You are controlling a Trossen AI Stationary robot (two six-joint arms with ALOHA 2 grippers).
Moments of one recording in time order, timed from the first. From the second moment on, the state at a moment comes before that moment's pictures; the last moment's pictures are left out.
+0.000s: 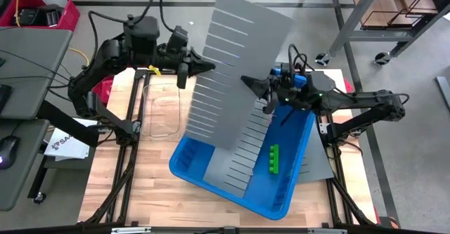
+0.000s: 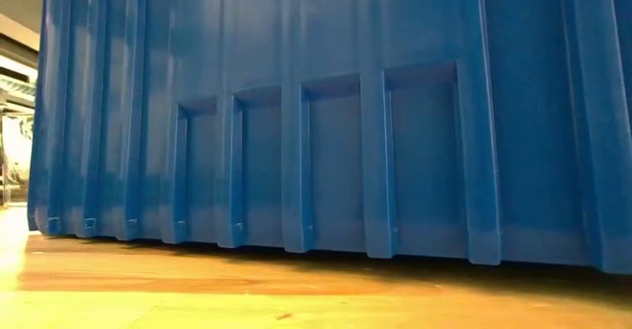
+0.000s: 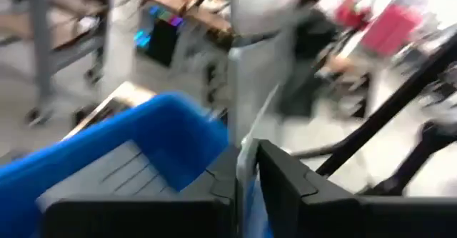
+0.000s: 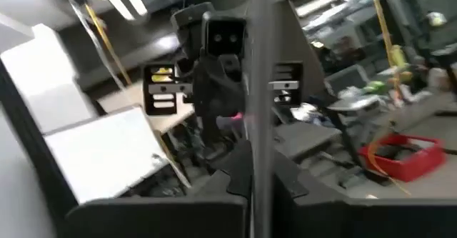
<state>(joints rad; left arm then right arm) 0.27 1.51 2.14 -0.87 0.20 -0.33 0.04 1.27 1.25 0.35 0.26 0.38</state>
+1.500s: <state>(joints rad) 0.31 1.92 1.68 -1.13 -0.28 0.45 0.05 1.08 1.75 -0.31 0.53 0.26</state>
